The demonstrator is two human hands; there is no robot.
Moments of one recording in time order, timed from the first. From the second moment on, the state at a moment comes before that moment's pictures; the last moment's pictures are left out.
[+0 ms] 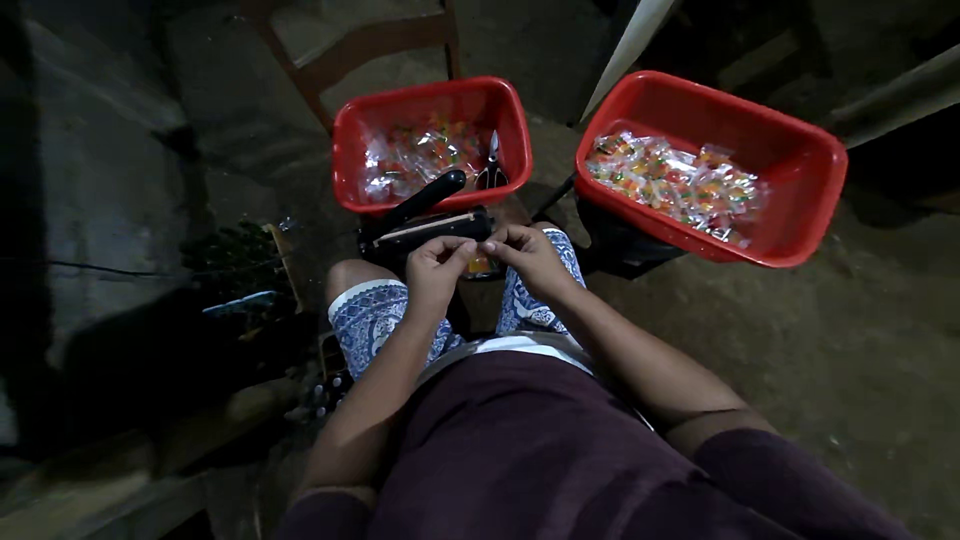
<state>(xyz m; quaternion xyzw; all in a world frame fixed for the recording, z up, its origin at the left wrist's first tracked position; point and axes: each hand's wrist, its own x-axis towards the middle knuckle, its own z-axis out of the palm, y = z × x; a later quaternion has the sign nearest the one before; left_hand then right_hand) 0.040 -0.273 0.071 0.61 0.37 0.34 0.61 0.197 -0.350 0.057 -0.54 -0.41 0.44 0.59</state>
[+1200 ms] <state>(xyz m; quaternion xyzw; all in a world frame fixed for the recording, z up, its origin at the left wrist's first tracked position) 0.033 -0.274 0.080 0.46 0.42 0.33 0.71 0.187 -0.339 0.068 -0.52 -0.27 0.56 0.59</state>
